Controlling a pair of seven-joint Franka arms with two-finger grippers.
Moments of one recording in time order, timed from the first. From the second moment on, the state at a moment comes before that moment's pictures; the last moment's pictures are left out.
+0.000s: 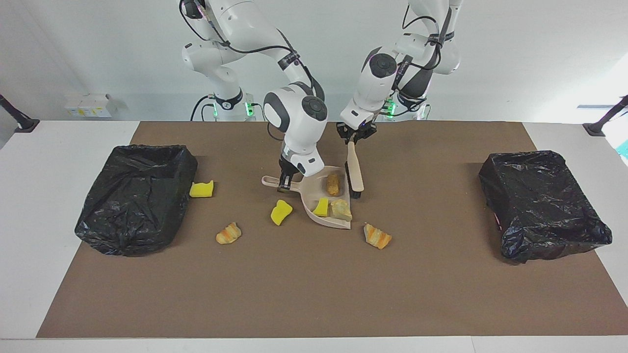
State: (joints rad) left arm -0.65 -0.14 -0.05 -2.31 -0.23 2.14 -0.56; right arm 0.52 0.30 0.05 -1.89 -0.32 2.01 -0.73
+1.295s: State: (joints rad) left arm -0.27 0.25 -0.03 -1.89 0.18 2.13 0.30; right arm 0.52 0.30 0.05 -1.89 -0.32 2.01 -0.73
